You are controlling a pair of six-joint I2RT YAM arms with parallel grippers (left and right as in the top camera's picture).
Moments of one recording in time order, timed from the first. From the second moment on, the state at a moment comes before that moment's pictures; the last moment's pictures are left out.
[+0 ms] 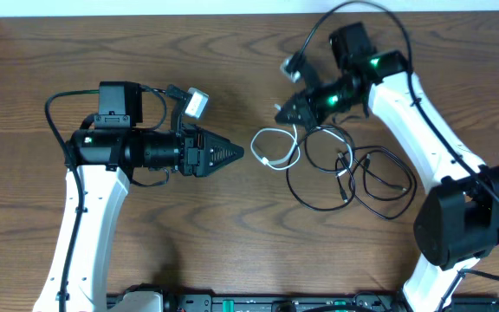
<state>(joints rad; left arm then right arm) -0.02 1.33 1.18 -1.00 1.16 0.20 0.32 1.92 1.69 -0.99 -0.87 -0.25</state>
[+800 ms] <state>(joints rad) -0.02 1.33 1.18 -0.99 1.17 0.24 0.32 1.92 2.41 -1.29 -0.62 -0.14</state>
